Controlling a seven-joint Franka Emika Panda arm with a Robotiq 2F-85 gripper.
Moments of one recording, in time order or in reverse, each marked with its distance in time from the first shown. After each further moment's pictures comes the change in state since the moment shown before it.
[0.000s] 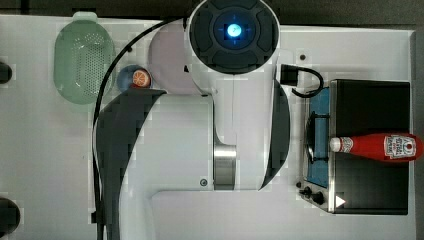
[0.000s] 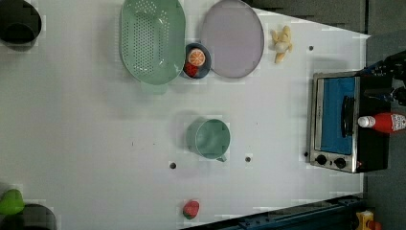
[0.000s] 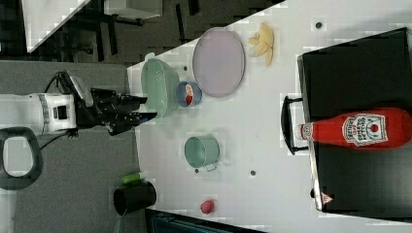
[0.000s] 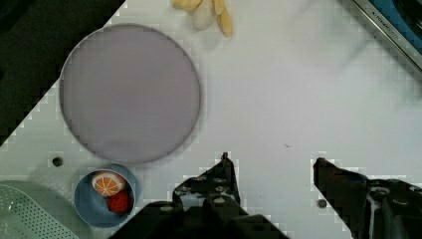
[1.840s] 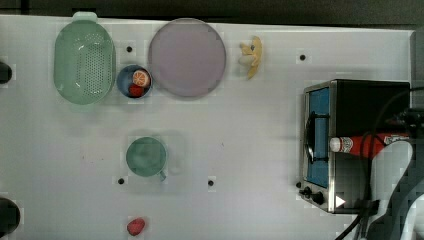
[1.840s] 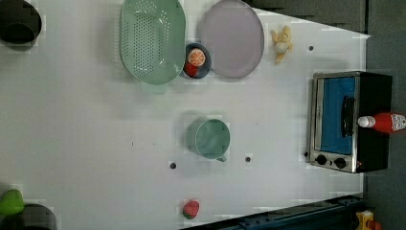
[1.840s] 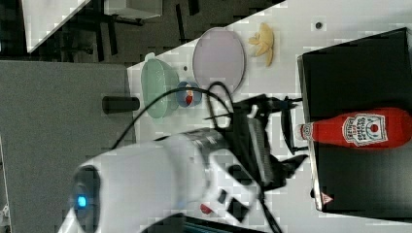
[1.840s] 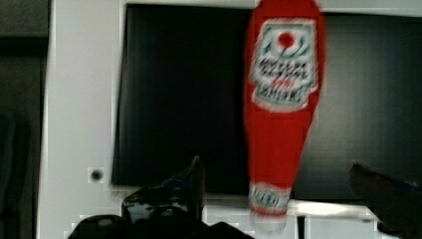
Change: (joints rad) arm -0.106 0.076 -0.602 -0.140 0.034 0.335 0.000
